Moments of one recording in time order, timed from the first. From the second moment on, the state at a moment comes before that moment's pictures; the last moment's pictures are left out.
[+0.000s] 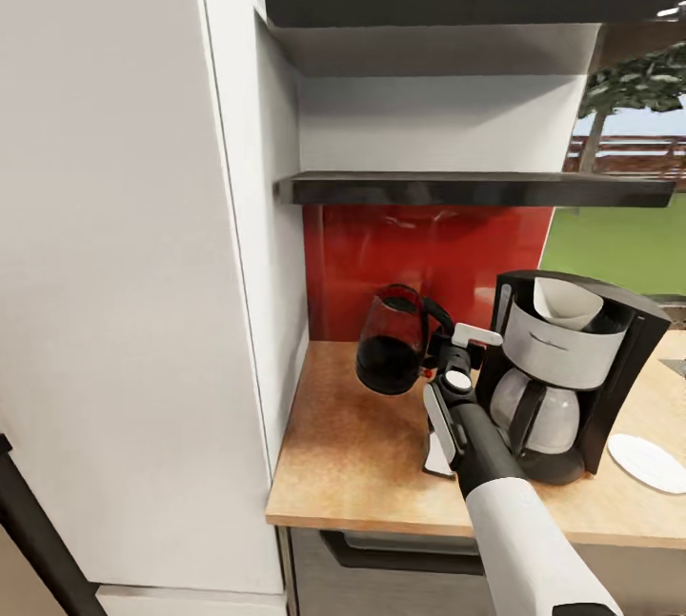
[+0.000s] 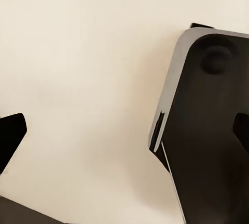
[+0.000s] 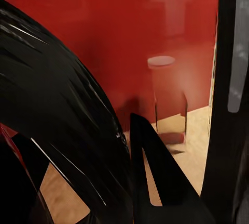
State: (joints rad) left arm 0.03 0.10 -0.15 -0.08 0.36 -0.13 0.13; right arm -0.74 0.17 -0.04 -0.96 0.02 0.10 -0.47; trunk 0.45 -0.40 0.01
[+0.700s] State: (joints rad) left arm 0.03 0.10 -0.15 -0.07 0.36 -0.13 0.14; right arm -0.74 0.17 0.16 -0.95 0.01 0.09 -0.80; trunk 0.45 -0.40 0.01
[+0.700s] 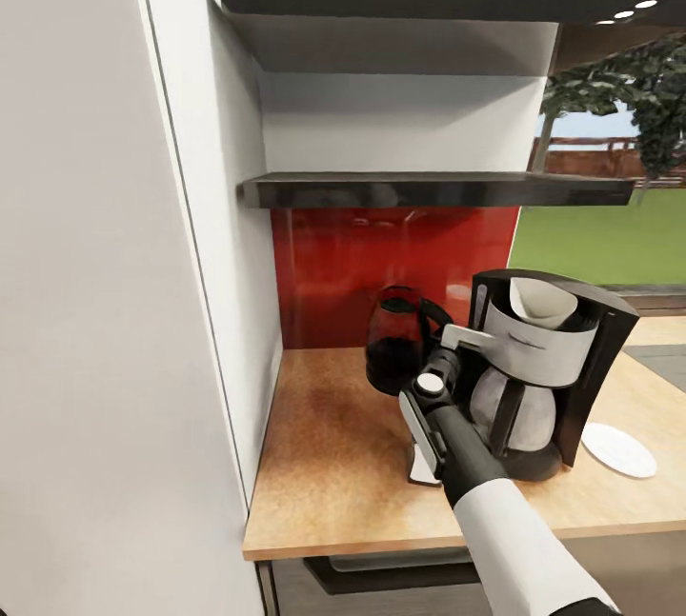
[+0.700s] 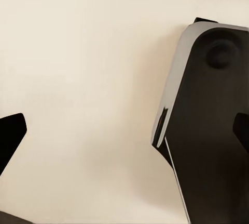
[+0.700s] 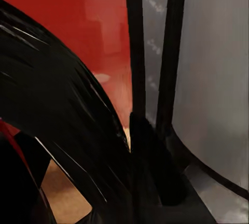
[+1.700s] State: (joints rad) left arm 0.04 0.10 -0.15 -0.07 0.36 -0.13 0.14; right arm -0.74 0.17 0.19 -0.95 -0.01 0.09 -0.81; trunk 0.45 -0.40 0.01
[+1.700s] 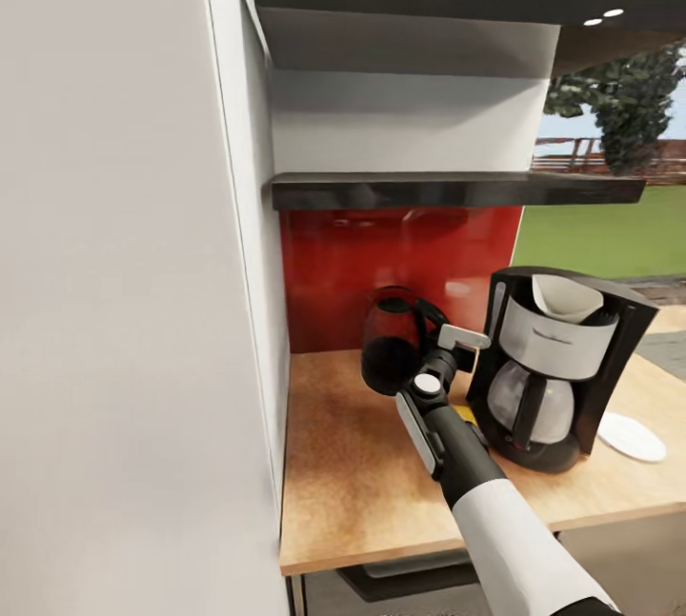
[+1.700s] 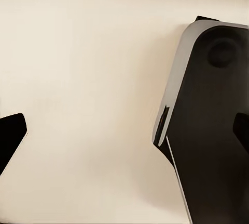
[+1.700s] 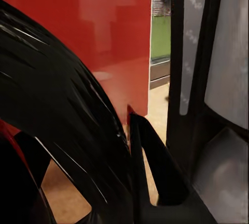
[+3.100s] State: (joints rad) left arm 0.04 0.10 -0.15 -0.07 0.36 -0.13 0.14; right arm -0.74 0.17 0.19 -0.86 -0.01 0.09 -0.81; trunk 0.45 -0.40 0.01
